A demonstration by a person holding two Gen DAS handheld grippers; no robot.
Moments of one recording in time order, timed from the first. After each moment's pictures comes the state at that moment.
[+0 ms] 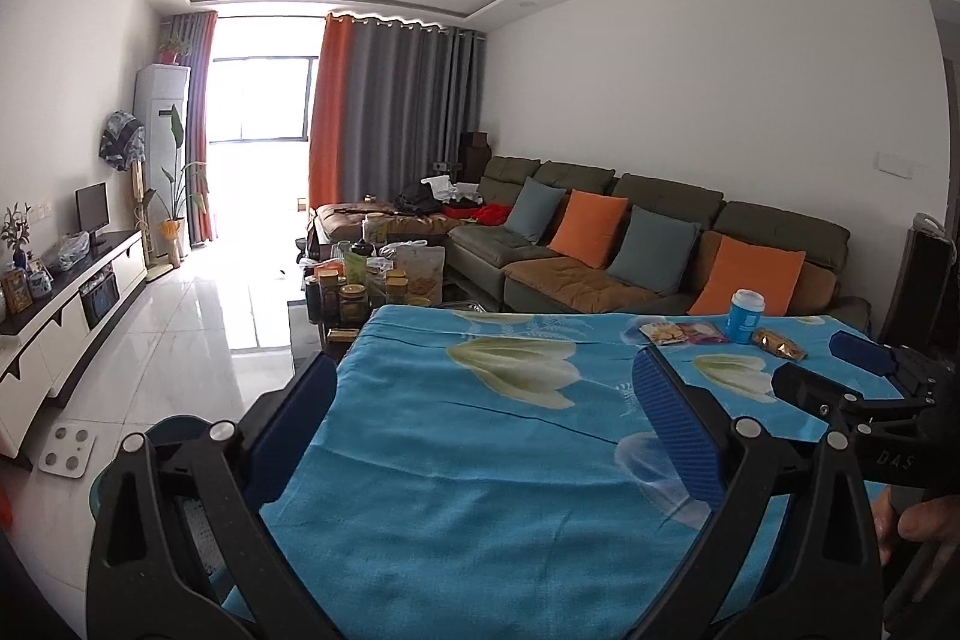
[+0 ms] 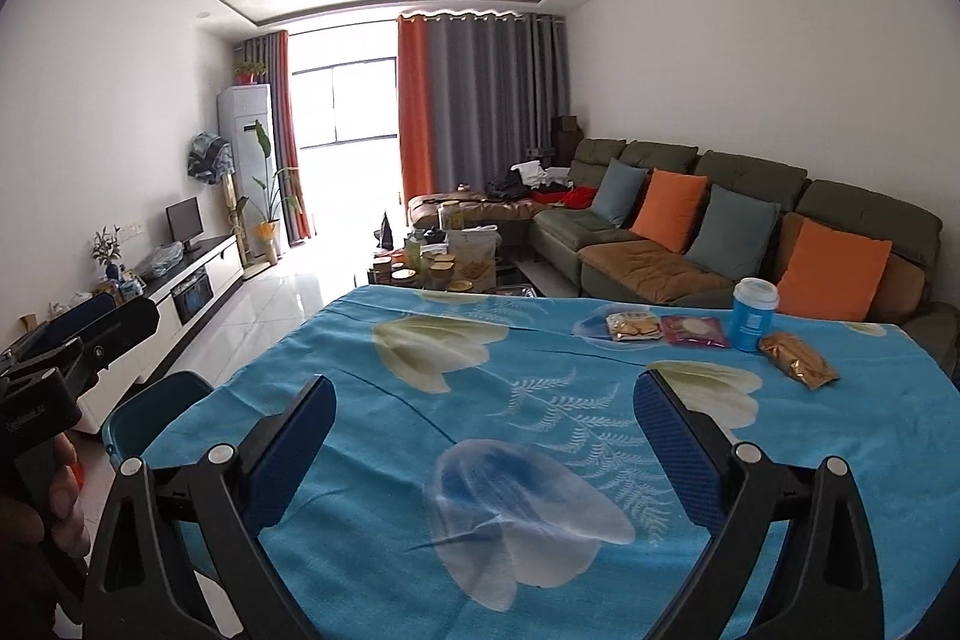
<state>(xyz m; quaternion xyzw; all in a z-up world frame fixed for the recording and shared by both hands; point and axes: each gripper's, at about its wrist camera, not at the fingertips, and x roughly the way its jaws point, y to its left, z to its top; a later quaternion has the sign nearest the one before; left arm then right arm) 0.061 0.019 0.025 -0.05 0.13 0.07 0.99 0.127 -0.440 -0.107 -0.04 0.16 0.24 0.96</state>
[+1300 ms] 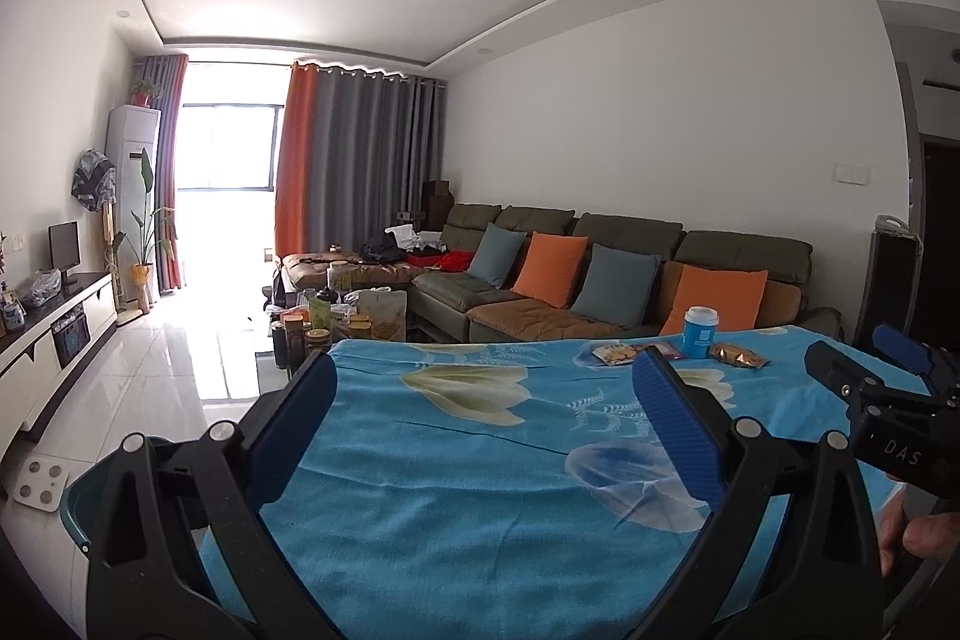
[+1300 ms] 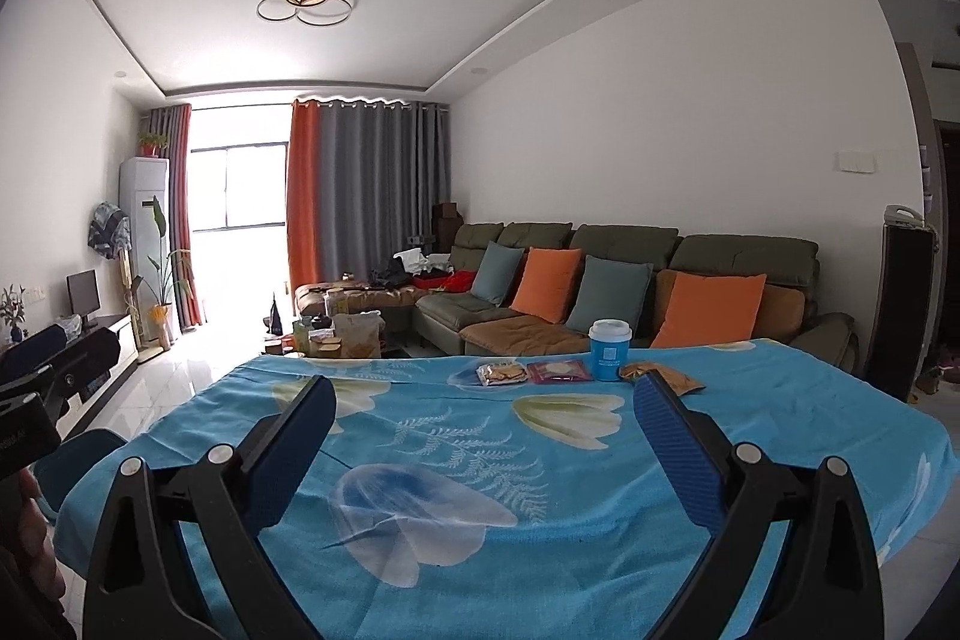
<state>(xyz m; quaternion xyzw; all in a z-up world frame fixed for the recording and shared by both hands) 0.034 0.008 0.000 -0.03 0.06 0.02 1.00 0.056 -0.477 -0.123 -0.01 0.05 0.10 0.99</state>
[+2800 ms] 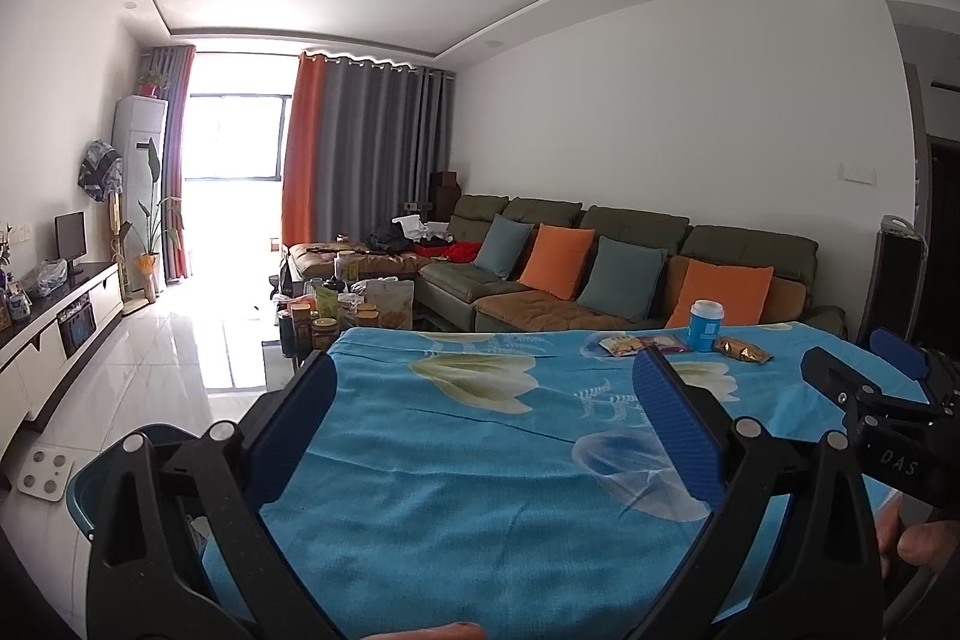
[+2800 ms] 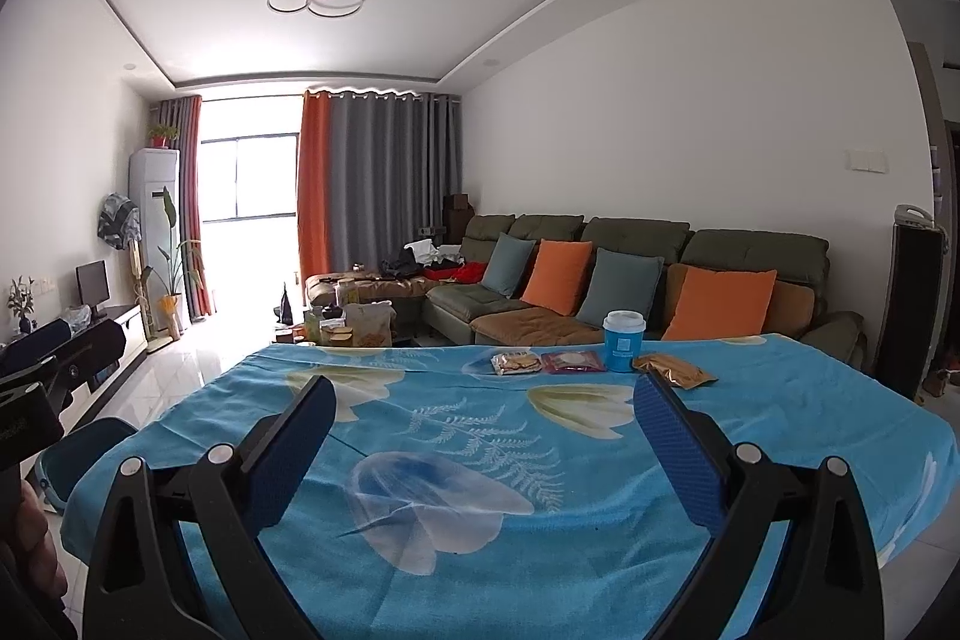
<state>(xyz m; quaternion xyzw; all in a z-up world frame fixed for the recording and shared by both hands) 0.033 0.004 -0.005 -0.03 0.07 0.03 1.00 0.051 -0.470 -0.123 -0.02 0.06 0.11 0.99</state>
